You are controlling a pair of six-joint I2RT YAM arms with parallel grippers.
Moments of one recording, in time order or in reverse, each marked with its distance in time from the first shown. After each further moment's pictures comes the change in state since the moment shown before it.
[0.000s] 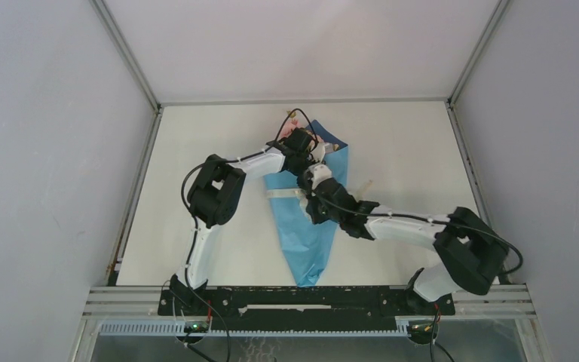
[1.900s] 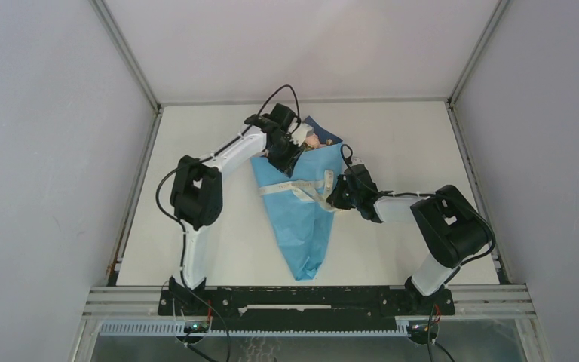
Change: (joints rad) left arm 0.088 -0.117 0.191 -0.403 -0.437 0.347; right arm -0.378 0.148 -0.087 0.177 -0.195 0.292
